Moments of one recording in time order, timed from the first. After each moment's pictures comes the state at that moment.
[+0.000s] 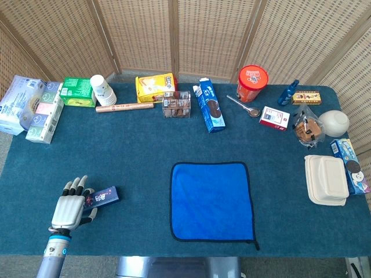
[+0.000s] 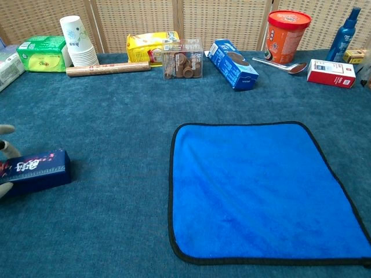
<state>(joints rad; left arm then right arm) -0.17 -1.50 -0.02 -1.71 1.22 1.31 0.69 -0.29 -1.21 0.08 -1.21 -1.56 1.94 0.84</state>
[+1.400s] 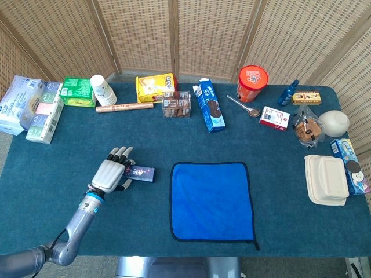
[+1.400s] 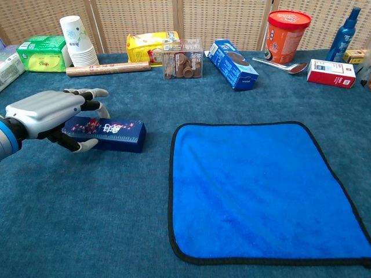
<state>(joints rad) -0.54 -1.64 -0.15 -1.36 1.28 1.01 0.45 -0.30 -1.18 0.08 -1.34 -1.58 1.95 0.70</state>
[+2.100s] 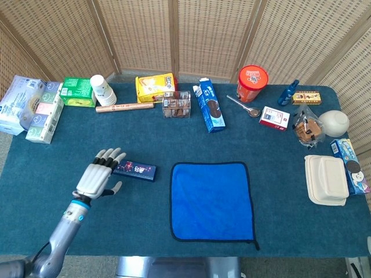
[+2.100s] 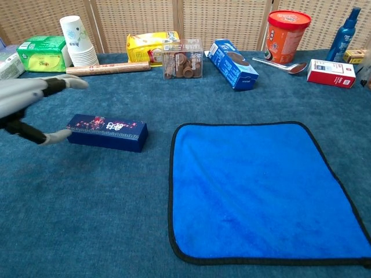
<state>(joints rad) -0.45 -1.45 -0.09 -1.64 1.26 1.14 0.40 -0.25 -1.17 0.08 -1.38 -1.58 1.88 0.64</state>
